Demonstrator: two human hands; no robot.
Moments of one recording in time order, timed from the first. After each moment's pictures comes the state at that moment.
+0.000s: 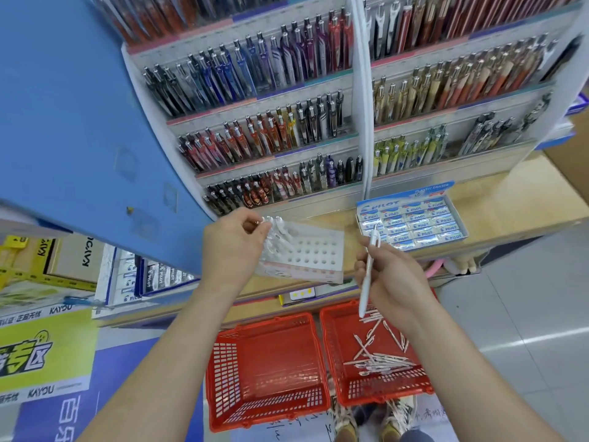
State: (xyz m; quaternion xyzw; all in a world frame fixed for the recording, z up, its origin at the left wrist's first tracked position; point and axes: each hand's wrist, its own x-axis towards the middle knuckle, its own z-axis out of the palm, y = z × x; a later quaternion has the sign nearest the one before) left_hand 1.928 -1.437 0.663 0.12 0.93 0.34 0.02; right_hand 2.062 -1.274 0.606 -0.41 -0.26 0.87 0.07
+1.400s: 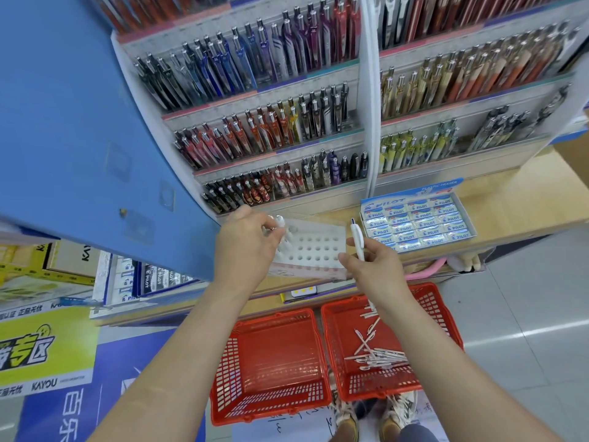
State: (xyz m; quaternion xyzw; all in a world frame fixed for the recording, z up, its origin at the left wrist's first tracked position) left_hand 1.921 -1.429 0.643 0.22 0.95 0.23 -0.01; right_hand 2.044 -1.286 0.570 -0.40 -0.60 0.70 0.06
